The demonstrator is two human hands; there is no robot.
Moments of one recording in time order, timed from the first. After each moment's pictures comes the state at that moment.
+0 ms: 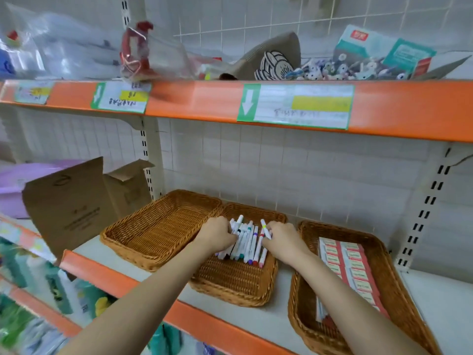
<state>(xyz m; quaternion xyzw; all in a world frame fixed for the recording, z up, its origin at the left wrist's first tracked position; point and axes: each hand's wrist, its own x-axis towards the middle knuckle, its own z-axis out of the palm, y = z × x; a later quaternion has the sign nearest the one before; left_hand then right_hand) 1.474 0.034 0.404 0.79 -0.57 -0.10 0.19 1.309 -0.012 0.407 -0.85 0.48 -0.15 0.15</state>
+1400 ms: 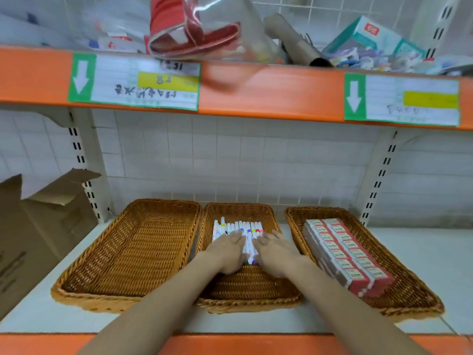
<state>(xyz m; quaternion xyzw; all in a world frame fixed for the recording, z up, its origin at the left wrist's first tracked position) 1.507 -0.011 0.354 0.55 -0.83 -0.05 -0.05 1.357 0.005 0.375 -0.83 0.53 0.13 -0.07</state>
